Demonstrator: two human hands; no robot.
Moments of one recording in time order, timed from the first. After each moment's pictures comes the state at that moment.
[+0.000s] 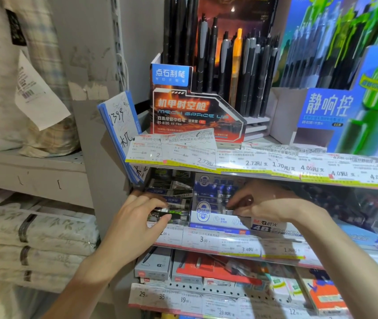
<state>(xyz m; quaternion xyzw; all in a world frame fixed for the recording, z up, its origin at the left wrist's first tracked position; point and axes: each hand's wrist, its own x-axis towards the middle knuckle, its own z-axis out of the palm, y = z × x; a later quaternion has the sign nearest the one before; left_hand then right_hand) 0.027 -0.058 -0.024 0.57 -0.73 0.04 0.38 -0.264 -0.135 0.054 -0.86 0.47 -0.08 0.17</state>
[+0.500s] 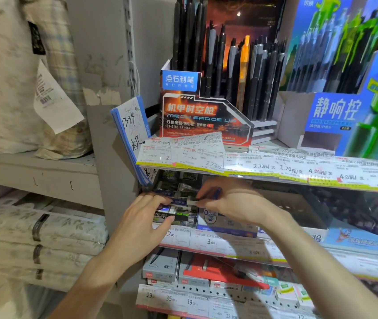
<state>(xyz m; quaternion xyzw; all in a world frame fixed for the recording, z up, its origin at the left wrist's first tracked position) 0.032 -0.053 -0.020 0.57 -0.73 0.05 0.37 -0.190 -0.114 0.059 -0.86 0.44 -0.20 0.15</state>
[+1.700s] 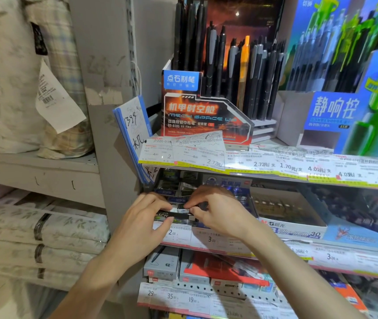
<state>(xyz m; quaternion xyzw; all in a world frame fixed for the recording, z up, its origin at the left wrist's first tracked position) 0.037 -0.052 -0.023 0.55 -0.75 0.05 0.38 -0.165 -0.106 0.027 -0.89 0.39 -0.23 0.07</state>
